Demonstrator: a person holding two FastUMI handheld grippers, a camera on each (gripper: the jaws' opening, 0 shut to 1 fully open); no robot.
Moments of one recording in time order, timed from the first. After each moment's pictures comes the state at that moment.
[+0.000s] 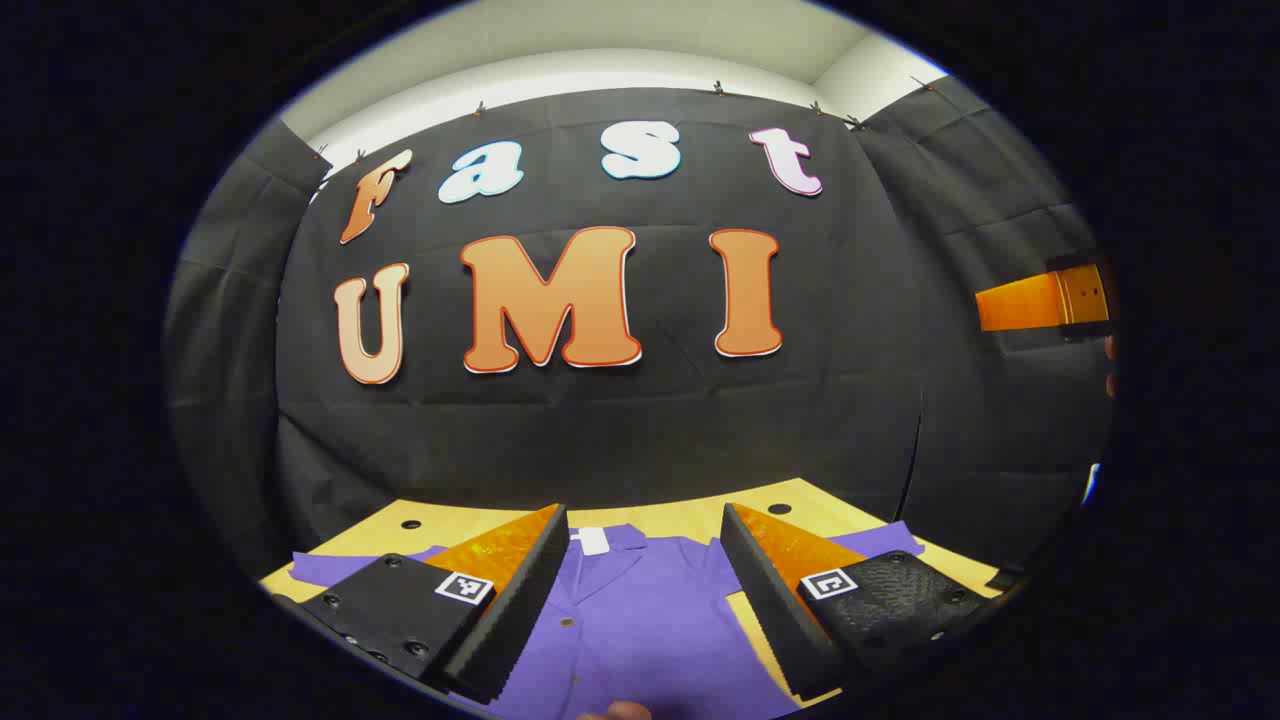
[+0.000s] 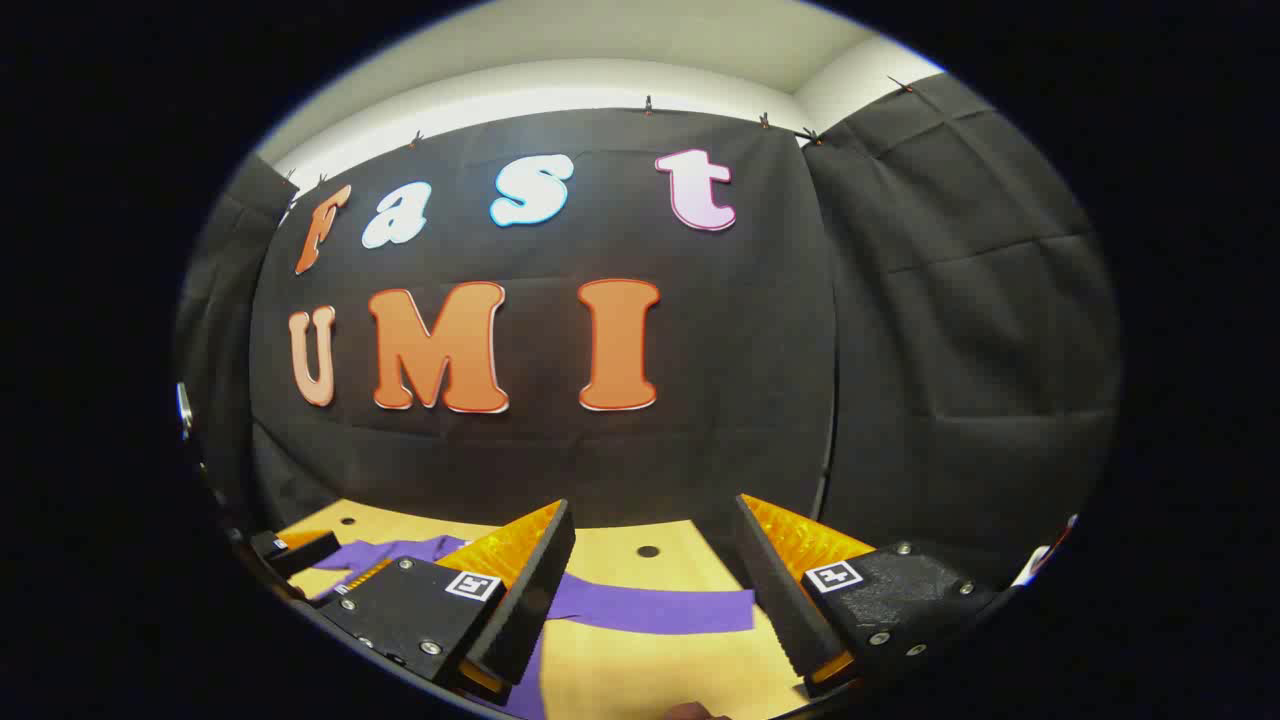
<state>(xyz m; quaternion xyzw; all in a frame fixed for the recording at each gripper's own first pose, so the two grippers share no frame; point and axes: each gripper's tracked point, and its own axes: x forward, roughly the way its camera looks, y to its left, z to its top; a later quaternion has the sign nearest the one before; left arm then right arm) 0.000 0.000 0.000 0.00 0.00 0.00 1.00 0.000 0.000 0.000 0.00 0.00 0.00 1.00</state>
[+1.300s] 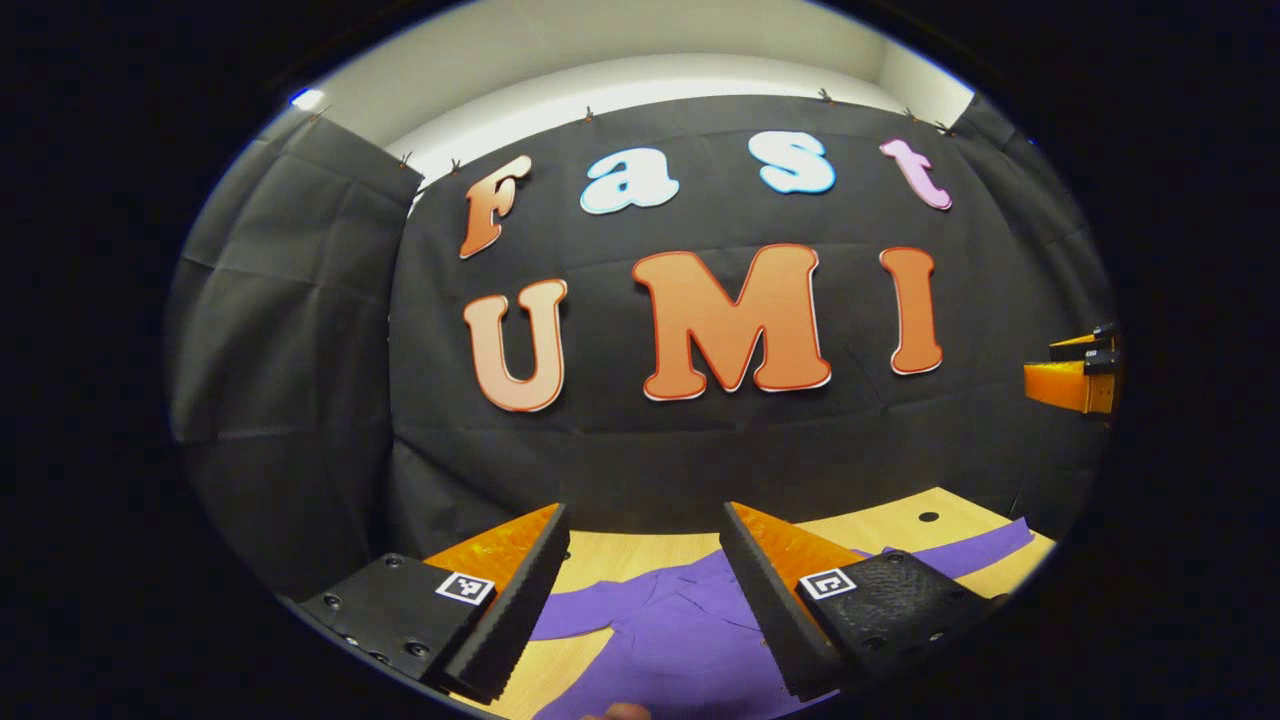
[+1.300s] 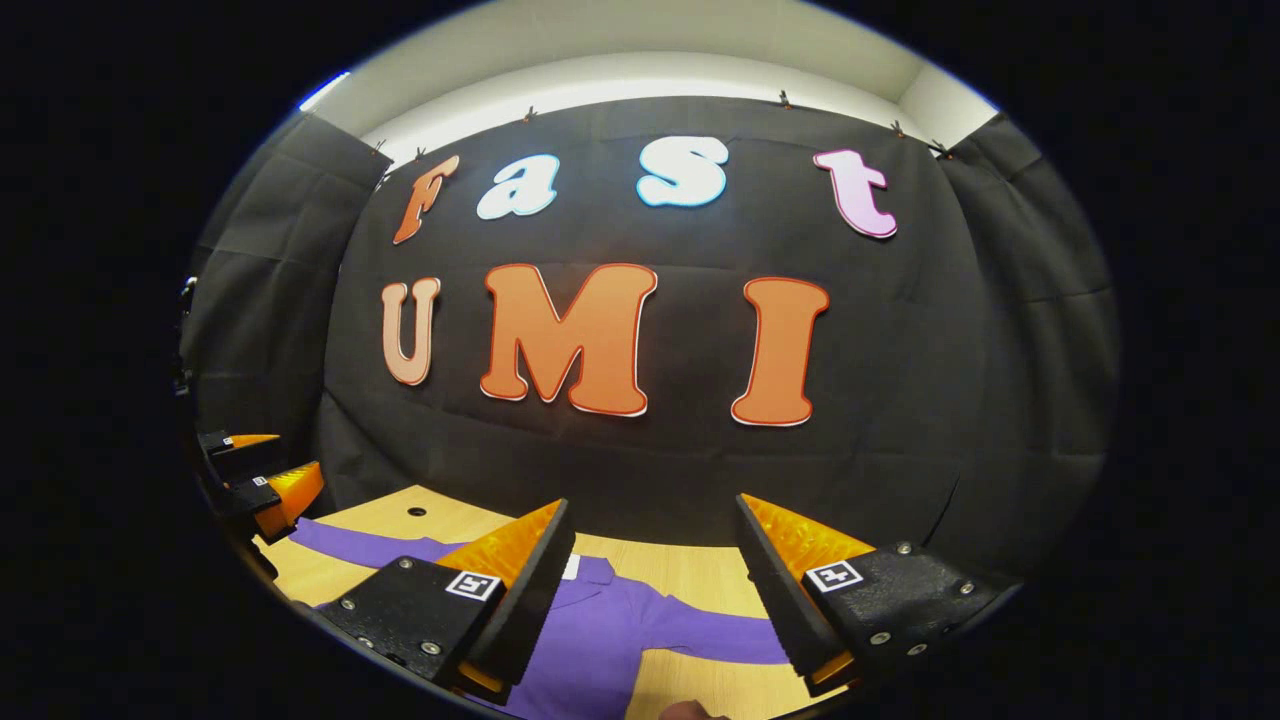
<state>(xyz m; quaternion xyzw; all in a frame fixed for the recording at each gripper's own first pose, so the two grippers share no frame) -0.005 0.238 0.030 0.00 -0.01 0.17 0.99 0.073 0.154 -0.011 -0.07 -0.01 0.16 0.99</state>
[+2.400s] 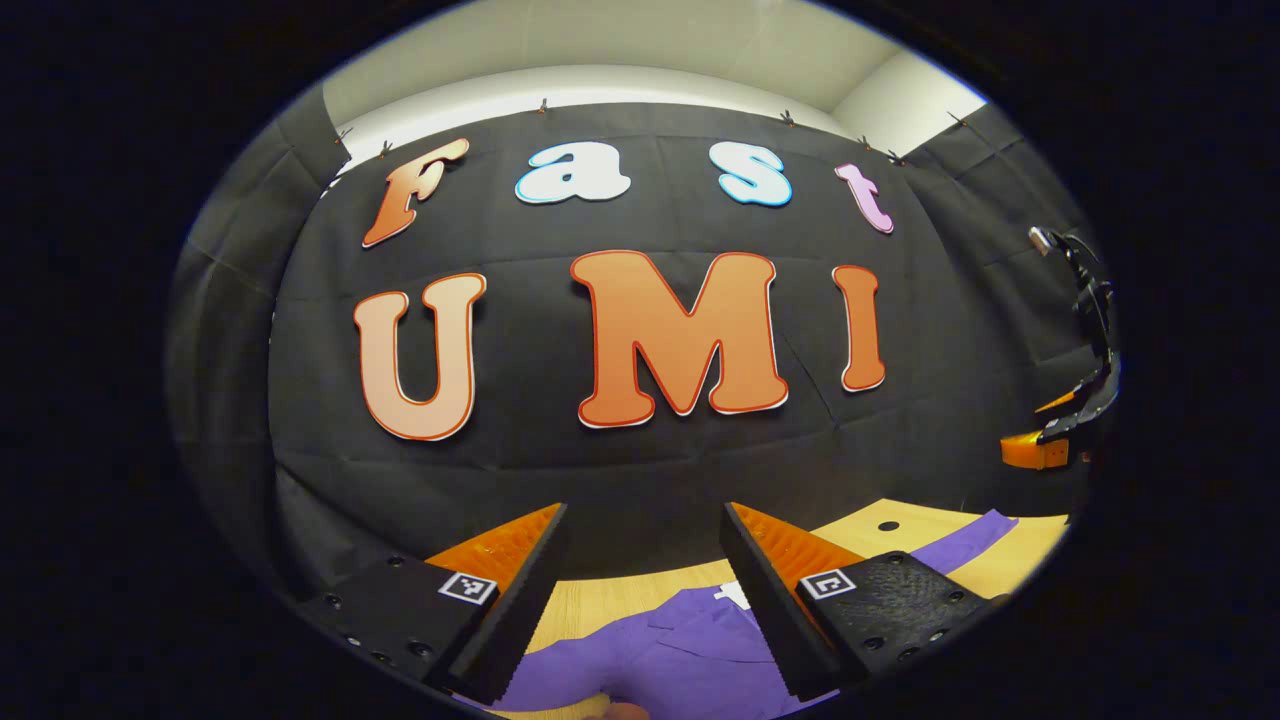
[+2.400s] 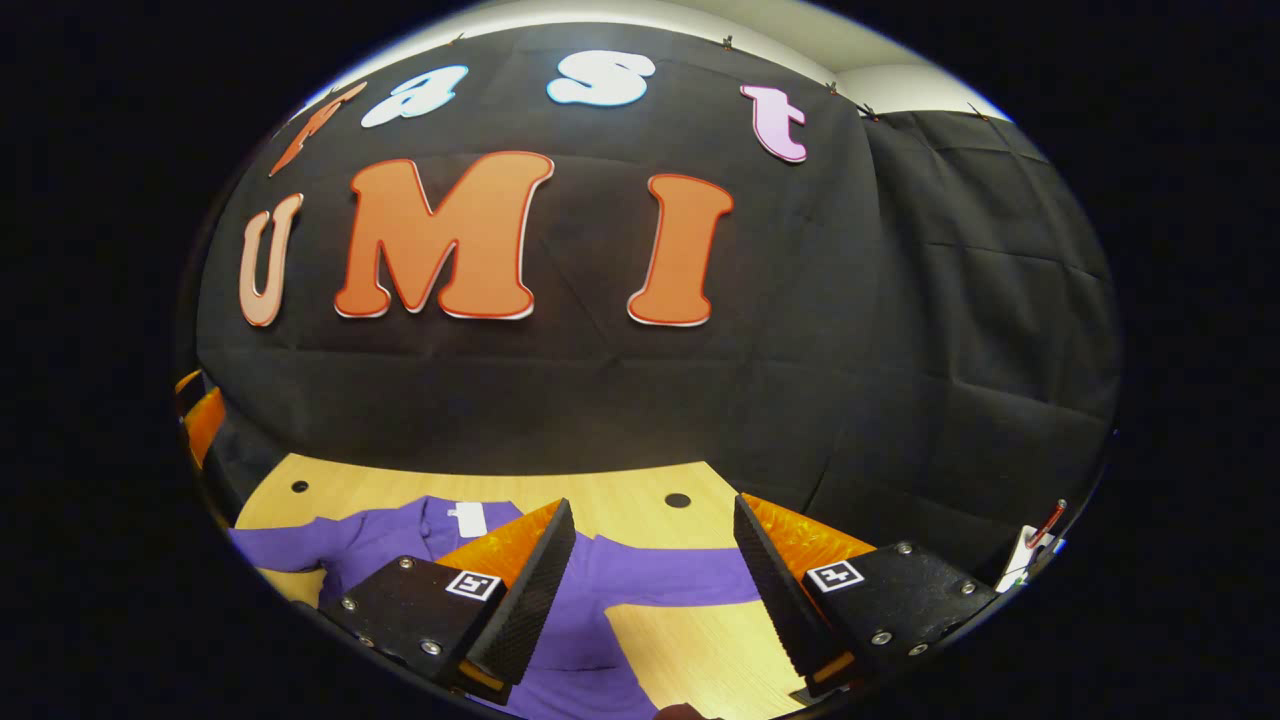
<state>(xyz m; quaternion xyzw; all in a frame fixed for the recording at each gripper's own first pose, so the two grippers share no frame) 0.106 0.294 0.036 0.01 -0.06 -0.02 1.00 0.100 0.122 -0.093 -0.07 0.12 -0.11 0.98</state>
